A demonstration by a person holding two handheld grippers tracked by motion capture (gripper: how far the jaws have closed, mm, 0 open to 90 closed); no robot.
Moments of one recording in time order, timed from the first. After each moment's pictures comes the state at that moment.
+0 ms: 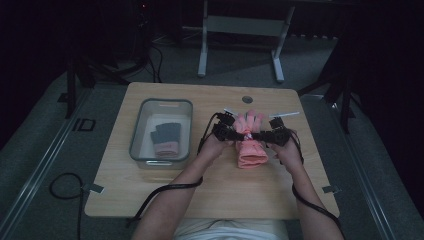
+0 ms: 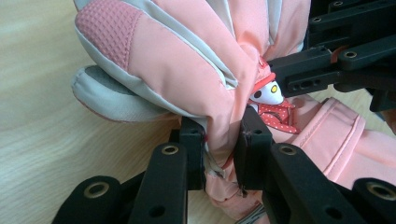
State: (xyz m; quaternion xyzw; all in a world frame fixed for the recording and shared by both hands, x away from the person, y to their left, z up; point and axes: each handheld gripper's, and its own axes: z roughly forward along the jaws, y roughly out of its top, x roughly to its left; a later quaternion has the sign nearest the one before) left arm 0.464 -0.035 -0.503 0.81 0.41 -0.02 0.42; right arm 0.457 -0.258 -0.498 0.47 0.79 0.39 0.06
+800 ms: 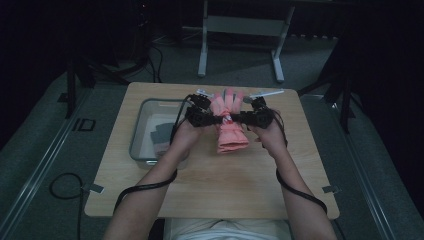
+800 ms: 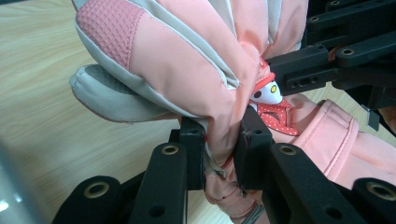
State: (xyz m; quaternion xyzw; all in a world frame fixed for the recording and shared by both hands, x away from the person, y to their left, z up) left arm 0.439 0.051 -0.417 0.80 0.43 0.06 0.43; right arm 0.456 -0.178 -0.419 0.40 0.80 0.44 0.07
